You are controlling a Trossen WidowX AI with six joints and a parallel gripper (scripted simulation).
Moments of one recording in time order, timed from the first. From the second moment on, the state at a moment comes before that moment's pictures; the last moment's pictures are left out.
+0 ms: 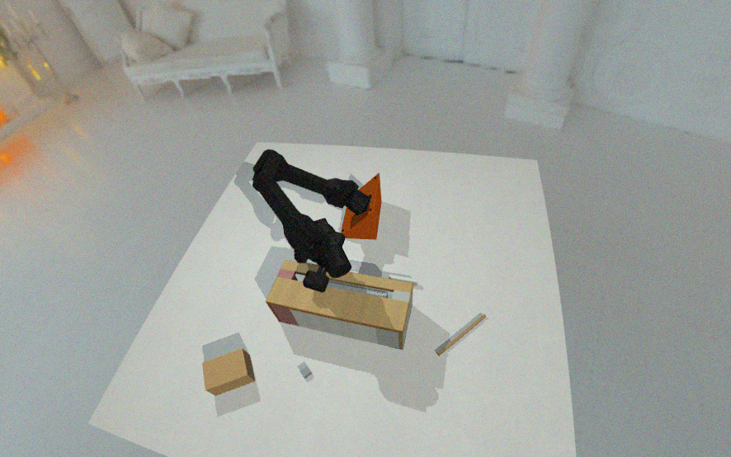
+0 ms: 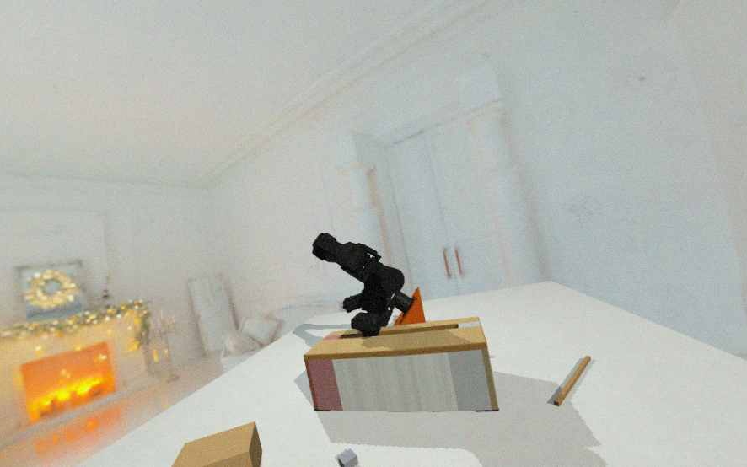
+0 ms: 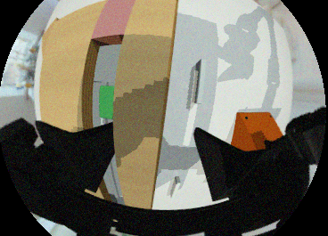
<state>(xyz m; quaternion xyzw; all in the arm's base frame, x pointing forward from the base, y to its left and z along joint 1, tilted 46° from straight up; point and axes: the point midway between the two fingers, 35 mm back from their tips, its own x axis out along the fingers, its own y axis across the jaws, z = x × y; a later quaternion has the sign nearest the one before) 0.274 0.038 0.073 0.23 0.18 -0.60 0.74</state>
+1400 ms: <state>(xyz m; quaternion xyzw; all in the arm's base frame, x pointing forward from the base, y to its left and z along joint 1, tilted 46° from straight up) 0.264 0.051 0.144 0.20 0.21 -0.59 0.76</state>
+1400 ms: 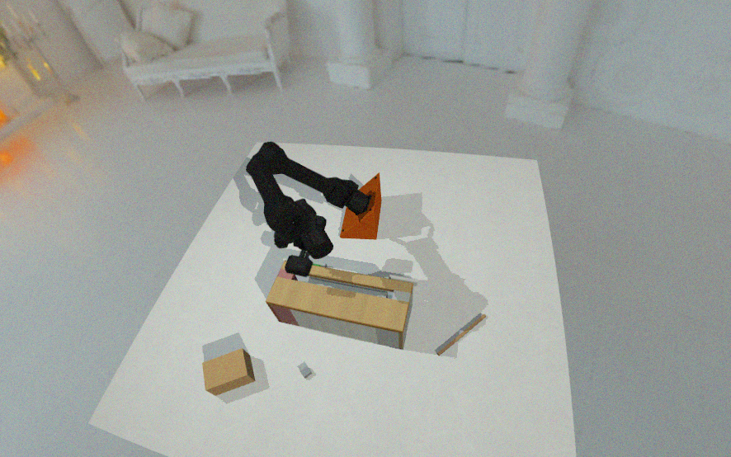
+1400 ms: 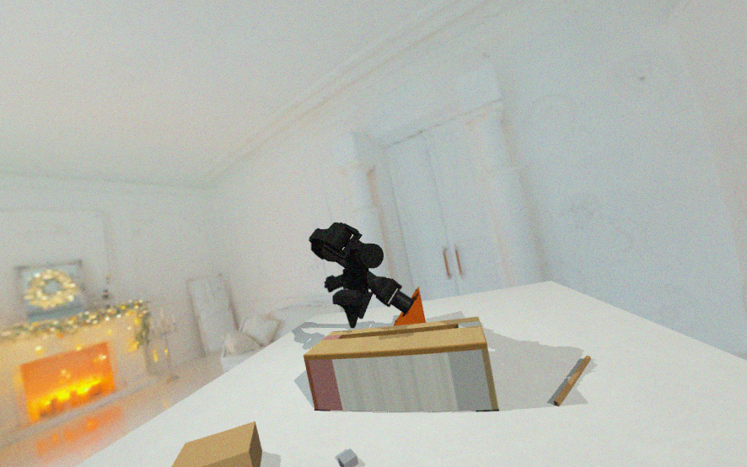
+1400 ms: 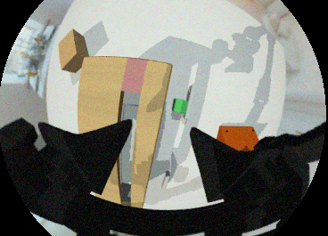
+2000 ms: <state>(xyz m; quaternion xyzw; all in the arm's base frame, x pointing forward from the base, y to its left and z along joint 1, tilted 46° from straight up) 0.254 0.049 0.153 -0.18 0.45 -0.38 0.79</state>
